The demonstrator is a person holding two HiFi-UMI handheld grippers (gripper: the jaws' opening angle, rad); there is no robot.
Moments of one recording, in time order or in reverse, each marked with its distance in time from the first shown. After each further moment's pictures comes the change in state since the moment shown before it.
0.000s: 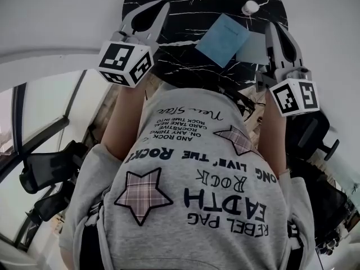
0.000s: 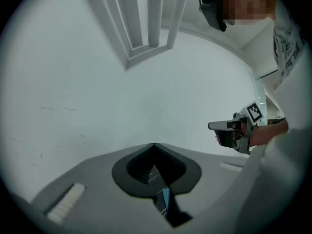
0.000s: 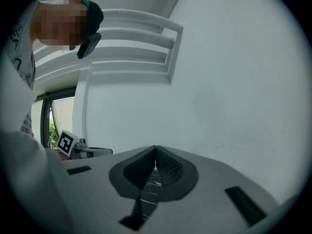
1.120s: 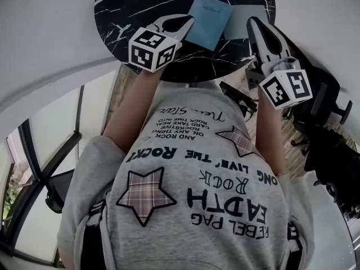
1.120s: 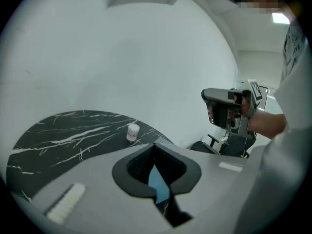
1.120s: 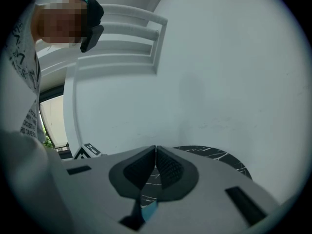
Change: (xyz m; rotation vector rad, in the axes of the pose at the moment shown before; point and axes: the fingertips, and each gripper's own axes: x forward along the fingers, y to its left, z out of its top) left arm 0.087 -0.110 -0.162 -0.111 0.430 -0.407; right arm -0.043 -0.026 -0.069 0.119 0.102 -0.123
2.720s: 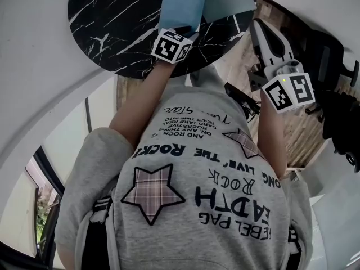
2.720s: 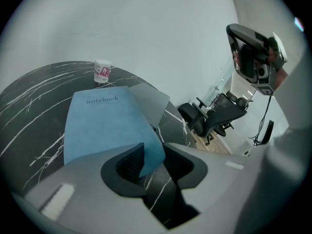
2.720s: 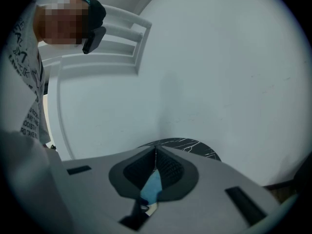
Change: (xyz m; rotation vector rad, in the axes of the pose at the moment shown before) left arm 0.099 -0.051 -0.160 0.025 0.471 -0.152; right arm -0.079 -0.039 -0.034 0.078 0.022 -0.225
